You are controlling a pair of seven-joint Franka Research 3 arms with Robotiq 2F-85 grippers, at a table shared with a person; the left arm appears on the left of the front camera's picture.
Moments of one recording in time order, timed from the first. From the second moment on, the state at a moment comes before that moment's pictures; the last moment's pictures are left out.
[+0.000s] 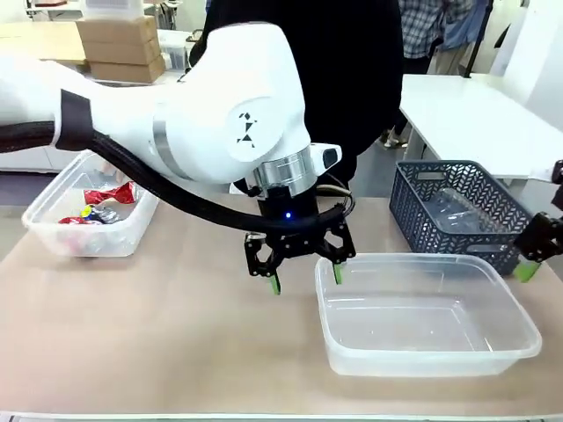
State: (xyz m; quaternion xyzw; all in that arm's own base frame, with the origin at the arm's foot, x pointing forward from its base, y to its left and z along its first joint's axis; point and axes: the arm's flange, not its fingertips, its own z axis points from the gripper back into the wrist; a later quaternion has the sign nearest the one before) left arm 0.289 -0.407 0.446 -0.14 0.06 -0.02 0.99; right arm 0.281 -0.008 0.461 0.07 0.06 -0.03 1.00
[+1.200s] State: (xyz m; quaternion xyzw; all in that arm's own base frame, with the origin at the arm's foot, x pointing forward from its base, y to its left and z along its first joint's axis) left arm 0.310 -0.447 0.374 -0.09 0.10 -0.04 0.99; right arm 0.322 0.019 0.350 0.05 0.20 -0.05 0.98
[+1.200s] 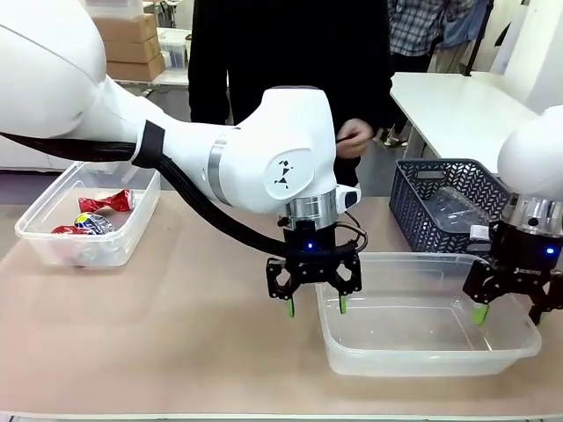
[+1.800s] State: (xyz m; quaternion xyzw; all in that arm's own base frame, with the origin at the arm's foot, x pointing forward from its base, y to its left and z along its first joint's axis) left arm 0.308 -0.446 0.366 -0.08 0.11 -0.04 0.99; right arm 0.324 0.022 0.375 0.04 0.15 -0.07 0.99
